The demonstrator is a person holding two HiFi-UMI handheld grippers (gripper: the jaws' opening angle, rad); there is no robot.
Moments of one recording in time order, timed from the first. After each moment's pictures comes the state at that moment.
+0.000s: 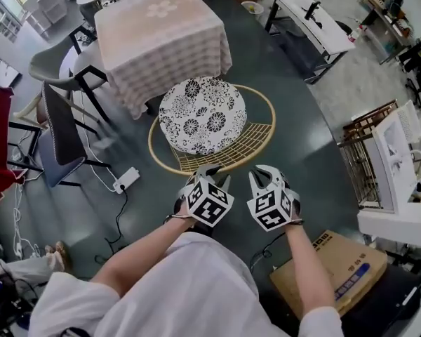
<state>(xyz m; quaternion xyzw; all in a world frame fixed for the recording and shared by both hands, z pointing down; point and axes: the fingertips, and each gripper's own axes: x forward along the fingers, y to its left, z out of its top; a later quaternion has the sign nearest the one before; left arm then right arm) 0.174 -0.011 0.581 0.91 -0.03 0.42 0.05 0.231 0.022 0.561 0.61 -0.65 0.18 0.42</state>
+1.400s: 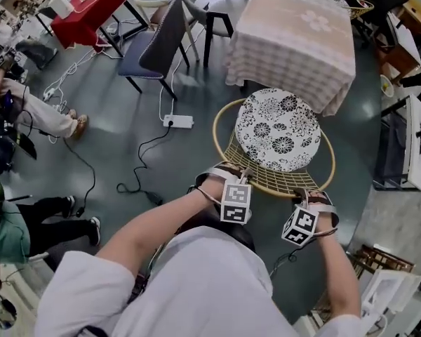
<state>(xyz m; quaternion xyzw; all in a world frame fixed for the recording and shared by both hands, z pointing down) 0.173 -0.027 0.643 0.82 -0.05 0.56 -0.12 0.305 -0.007 0.649 0.13 -0.72 -0.13 0.67</state>
